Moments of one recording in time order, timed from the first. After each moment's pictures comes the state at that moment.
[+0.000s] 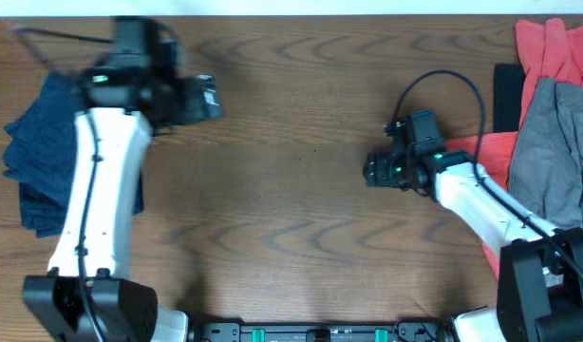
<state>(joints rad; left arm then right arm) -0.07 1.64 1.63 -1.13 0.12 -0.23 0.24 1.63 0.91 -0.45 -0.17 0.32</state>
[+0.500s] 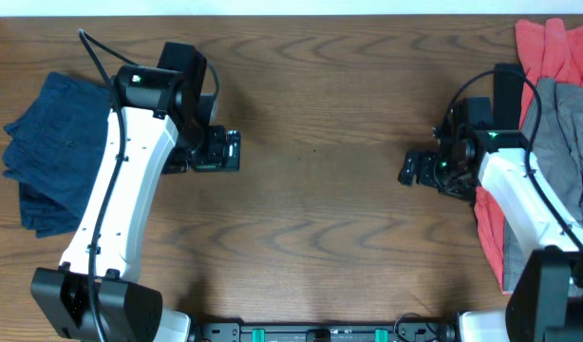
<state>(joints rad) -0.17 1.64 1.63 -1.54 0.07 -0.16 0.03 1.58 1.05 -0.89 -0.18 0.28</state>
